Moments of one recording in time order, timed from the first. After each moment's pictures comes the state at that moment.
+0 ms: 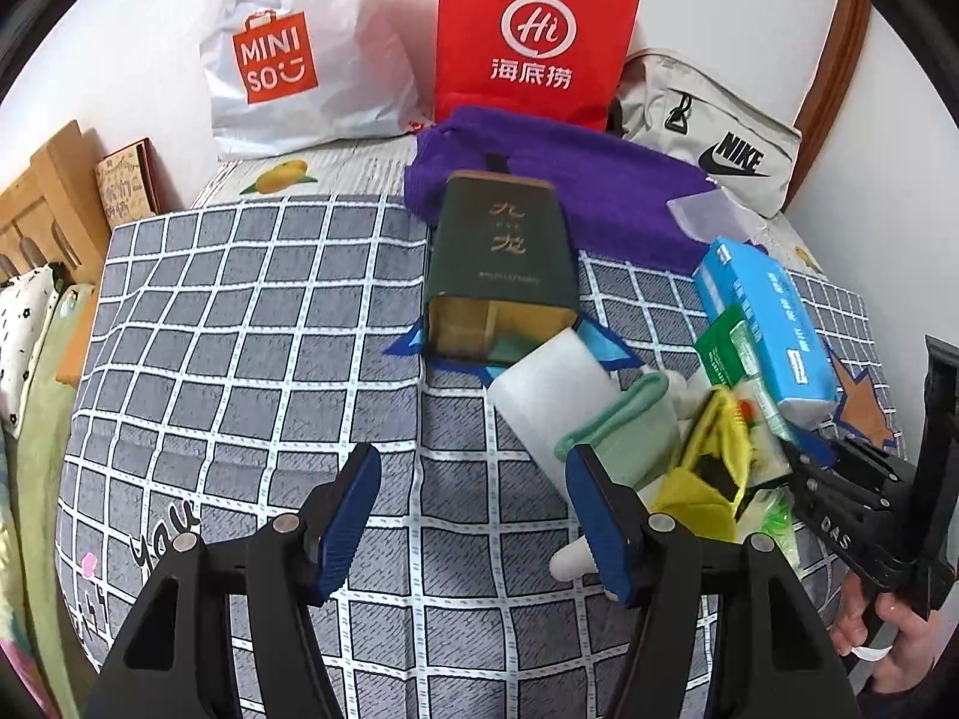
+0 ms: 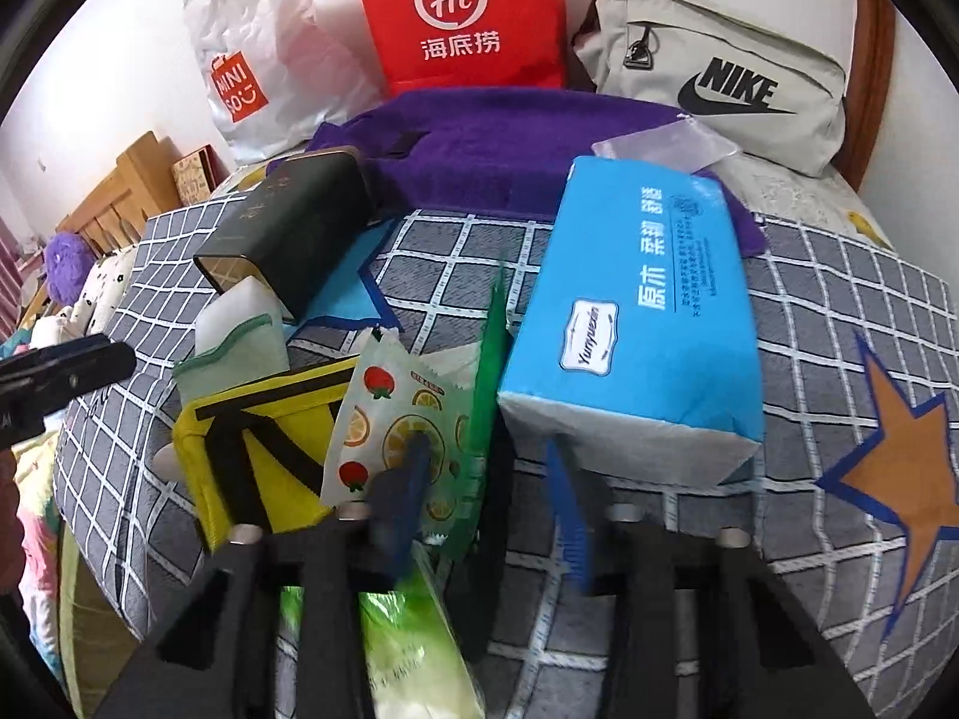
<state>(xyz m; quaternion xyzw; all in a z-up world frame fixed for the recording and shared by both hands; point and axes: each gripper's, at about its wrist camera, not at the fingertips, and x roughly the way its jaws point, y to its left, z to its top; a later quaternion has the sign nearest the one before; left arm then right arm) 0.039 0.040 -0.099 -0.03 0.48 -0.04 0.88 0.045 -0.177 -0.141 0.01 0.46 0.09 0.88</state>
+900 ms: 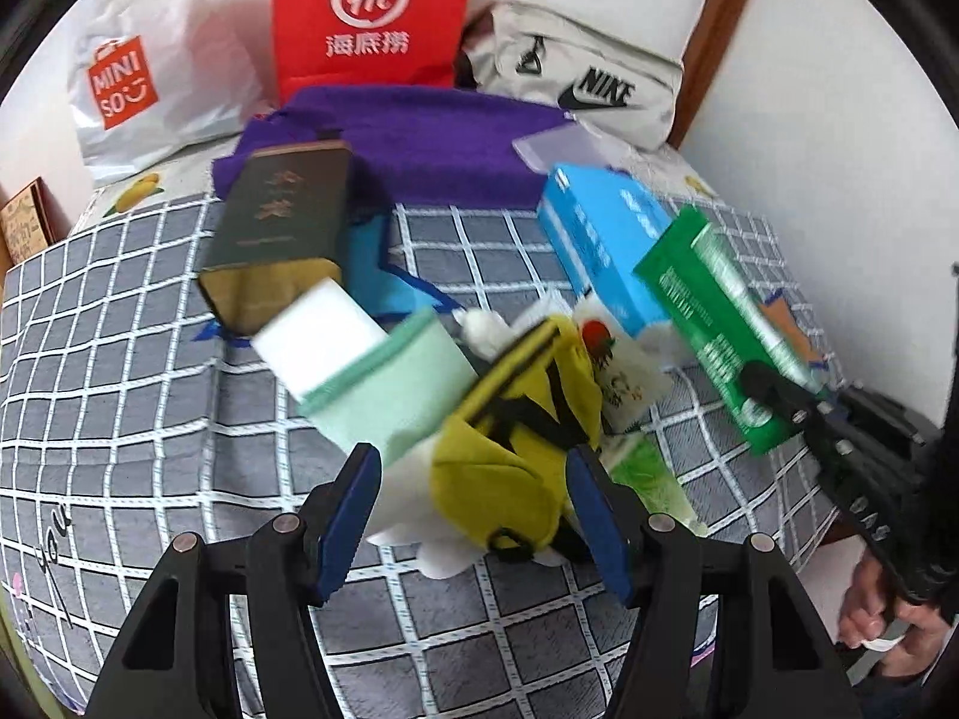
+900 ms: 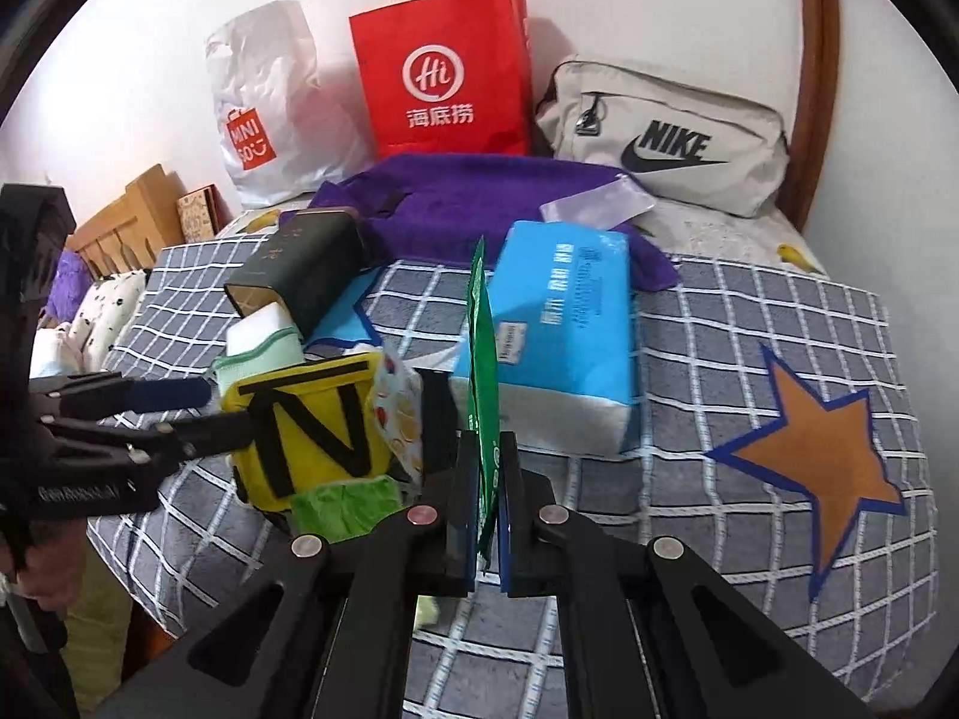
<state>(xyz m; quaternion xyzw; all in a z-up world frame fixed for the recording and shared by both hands) 0.023 -0.045 -0.112 0.00 0.50 -0.15 0.85 -0.015 -0.211 -0.097 0.00 0.40 0.07 0.91</state>
